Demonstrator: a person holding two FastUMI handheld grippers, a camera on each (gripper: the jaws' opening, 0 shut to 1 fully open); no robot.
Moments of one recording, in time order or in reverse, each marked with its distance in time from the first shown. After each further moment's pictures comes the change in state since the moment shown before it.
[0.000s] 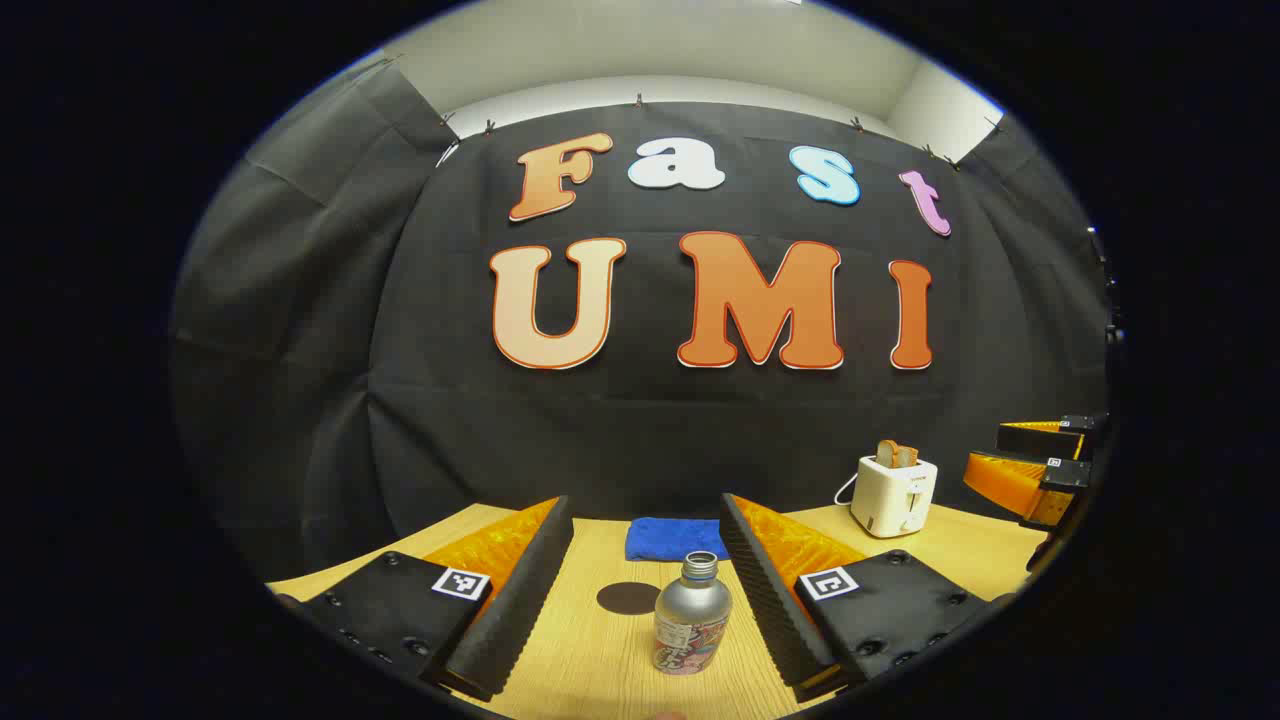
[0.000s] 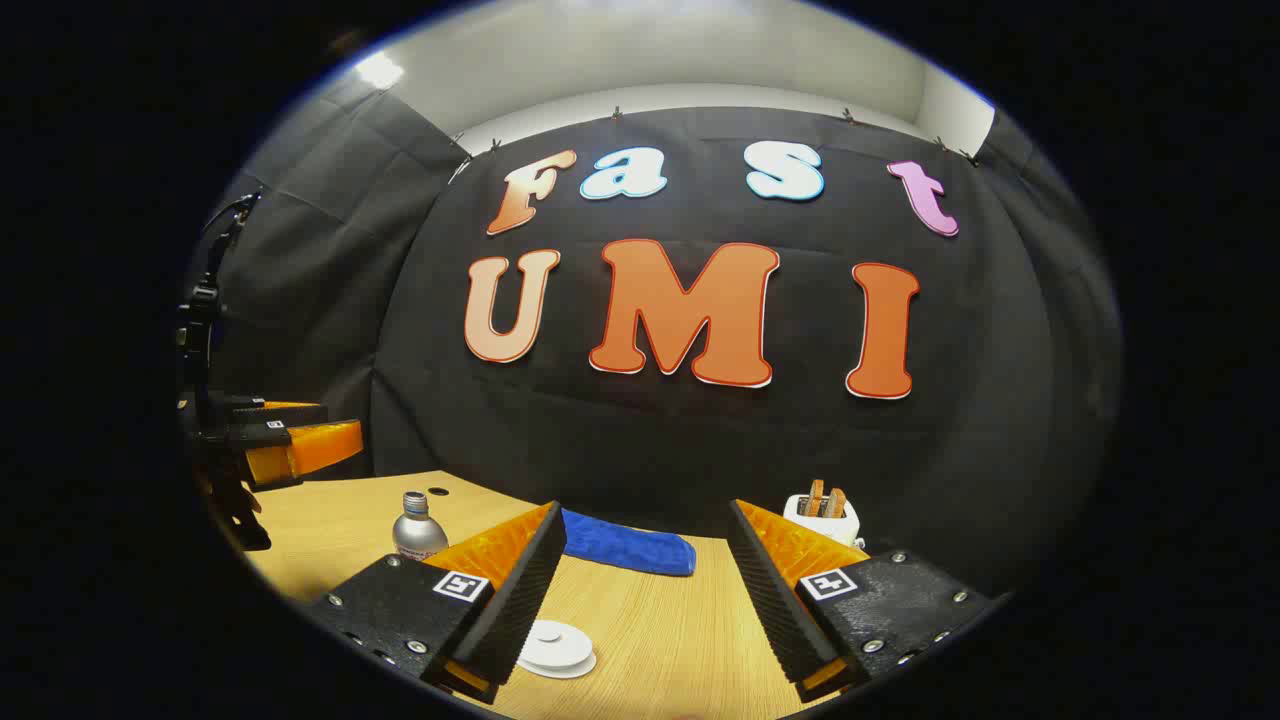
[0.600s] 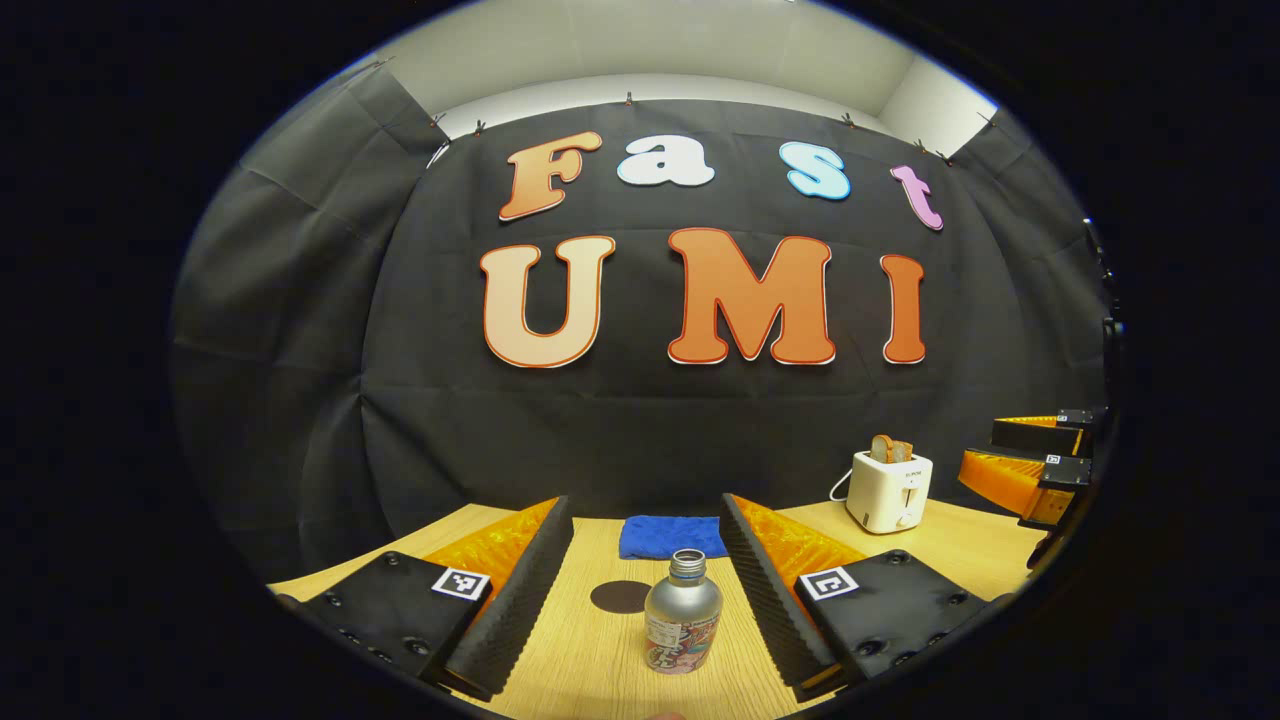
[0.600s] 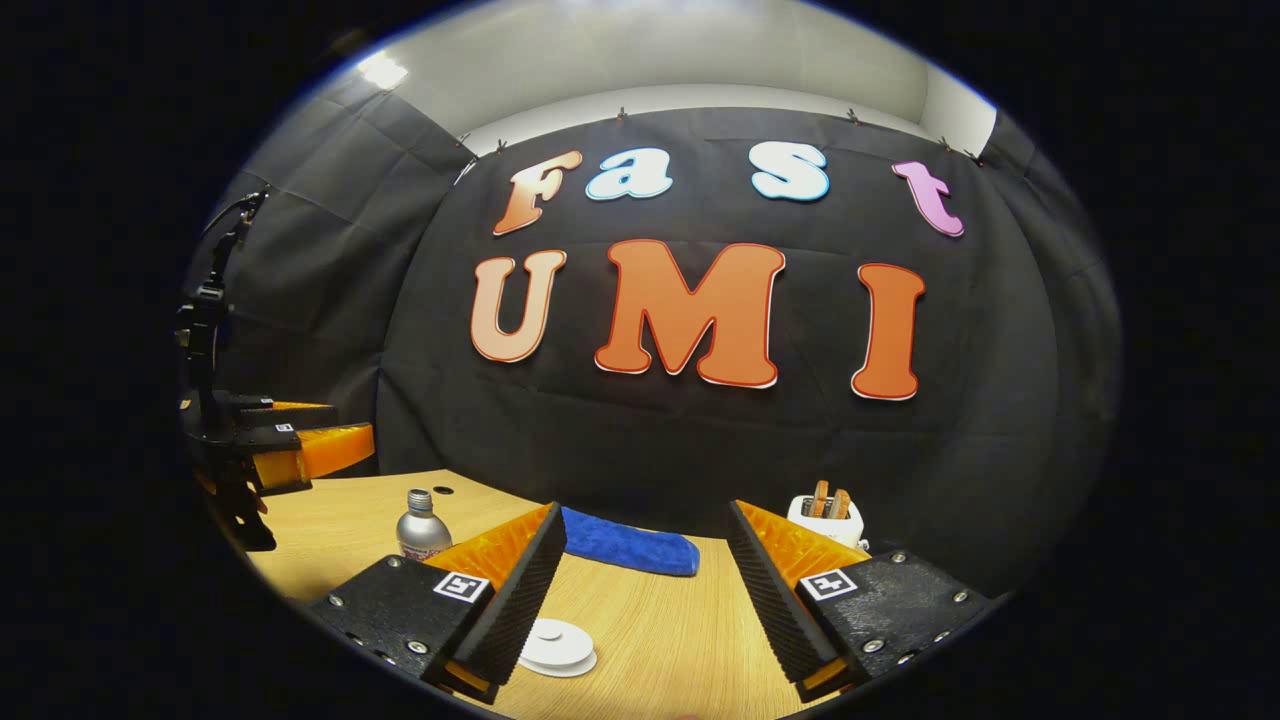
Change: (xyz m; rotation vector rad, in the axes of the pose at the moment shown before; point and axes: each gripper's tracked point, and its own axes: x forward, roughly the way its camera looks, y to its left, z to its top) left arm 0.000 -0.008 -0.002 0.015 0.005 -0.011; right arm -0.002 0.004 0.001 -0.008 -0.003 0.028
